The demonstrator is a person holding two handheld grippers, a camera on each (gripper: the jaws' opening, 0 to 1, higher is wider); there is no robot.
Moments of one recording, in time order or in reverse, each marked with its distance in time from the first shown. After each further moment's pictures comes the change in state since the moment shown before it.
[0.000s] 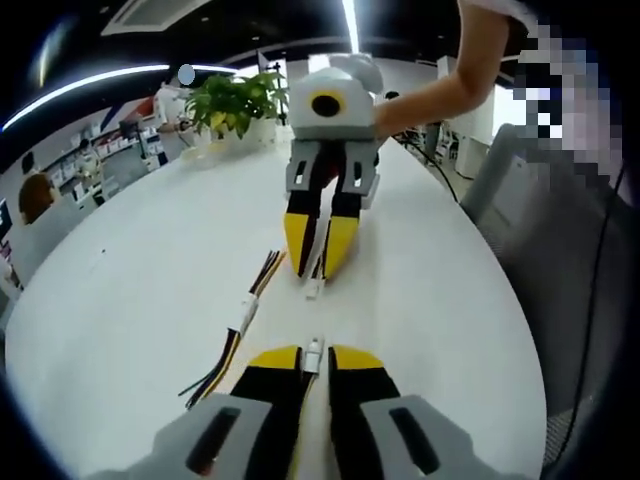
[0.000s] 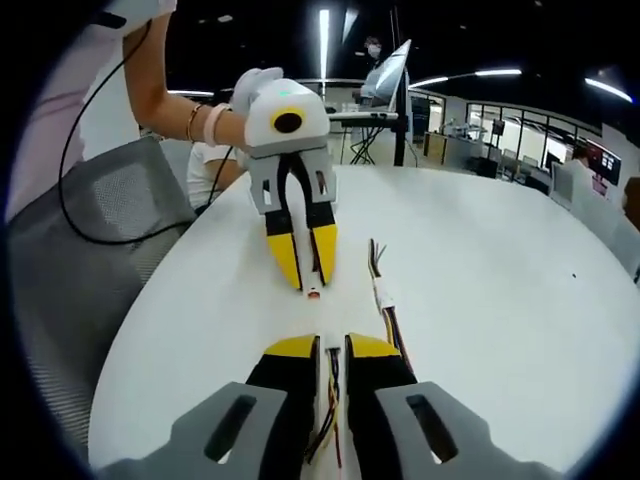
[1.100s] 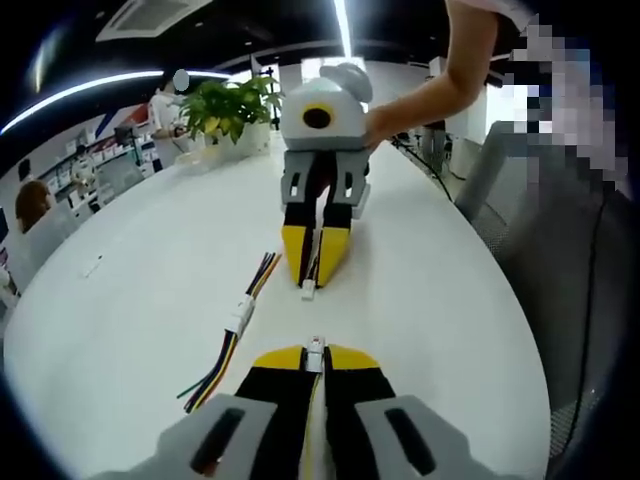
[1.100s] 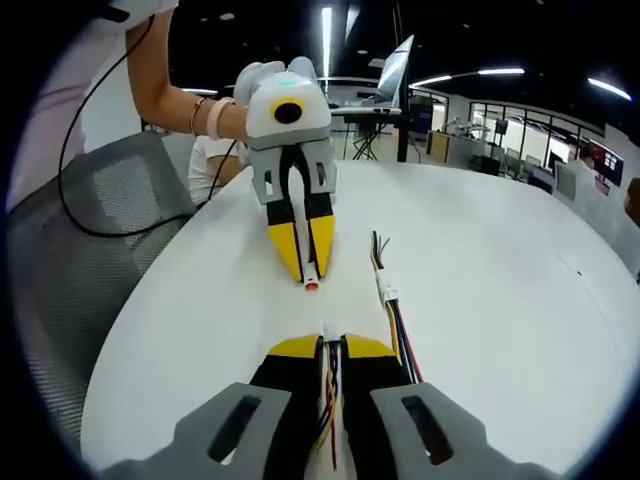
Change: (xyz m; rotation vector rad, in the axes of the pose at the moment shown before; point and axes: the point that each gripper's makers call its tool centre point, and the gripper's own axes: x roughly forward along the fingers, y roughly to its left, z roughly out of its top) left arm -0.001 0.001 0.002 0.015 -0.022 -0.013; right arm 0.006 -0.001 -0.004 -0.008 0.007 0.010
